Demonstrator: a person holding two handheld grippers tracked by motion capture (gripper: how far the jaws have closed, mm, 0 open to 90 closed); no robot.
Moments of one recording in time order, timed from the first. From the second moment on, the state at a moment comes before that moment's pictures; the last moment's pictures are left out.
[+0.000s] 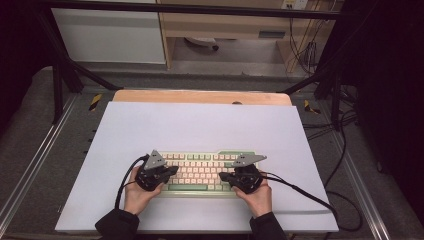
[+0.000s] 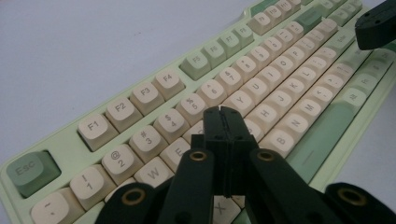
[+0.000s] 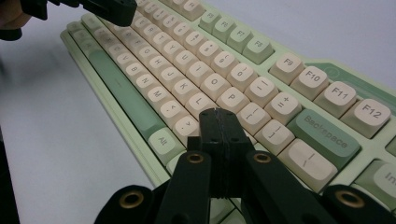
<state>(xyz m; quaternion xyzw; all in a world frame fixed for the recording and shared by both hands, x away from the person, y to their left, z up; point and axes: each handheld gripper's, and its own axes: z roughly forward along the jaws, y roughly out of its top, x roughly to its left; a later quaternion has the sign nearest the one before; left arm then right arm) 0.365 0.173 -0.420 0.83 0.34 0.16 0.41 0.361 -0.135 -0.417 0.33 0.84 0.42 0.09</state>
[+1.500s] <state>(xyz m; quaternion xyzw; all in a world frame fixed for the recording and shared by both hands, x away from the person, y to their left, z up) 0.377 0.179 -0.433 0.83 0.36 0.17 0.39 0.361 -0.133 -0.419 0.33 0.84 0.42 0.08</state>
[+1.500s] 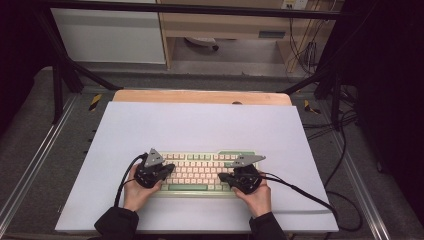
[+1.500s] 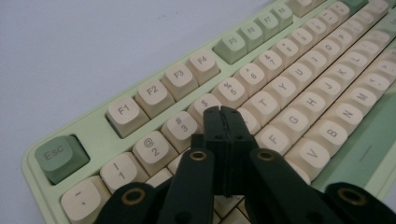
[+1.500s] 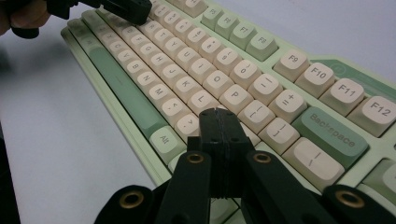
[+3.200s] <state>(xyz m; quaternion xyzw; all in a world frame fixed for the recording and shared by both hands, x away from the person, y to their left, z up) 0.350 0.214 -0.422 0.82 0.36 0.17 0.42 0.359 -0.105 -0.413 0.30 0.85 0.43 0.07</state>
